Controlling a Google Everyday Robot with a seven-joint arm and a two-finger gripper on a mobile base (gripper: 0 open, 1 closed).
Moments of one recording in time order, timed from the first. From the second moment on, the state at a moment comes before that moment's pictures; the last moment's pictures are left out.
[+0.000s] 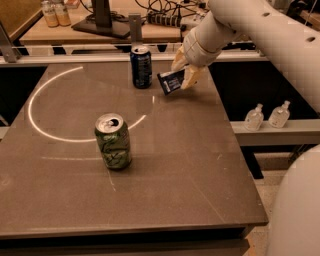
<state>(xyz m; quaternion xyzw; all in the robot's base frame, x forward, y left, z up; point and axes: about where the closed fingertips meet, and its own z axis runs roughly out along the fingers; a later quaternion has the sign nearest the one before) 0.715 -0.069 0.885 -0.83 0.46 -0.09 0.29</state>
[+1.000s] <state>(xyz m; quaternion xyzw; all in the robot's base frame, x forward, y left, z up) 0.723 -0.070 0.884 -0.81 0.50 -0.11 0.29</state>
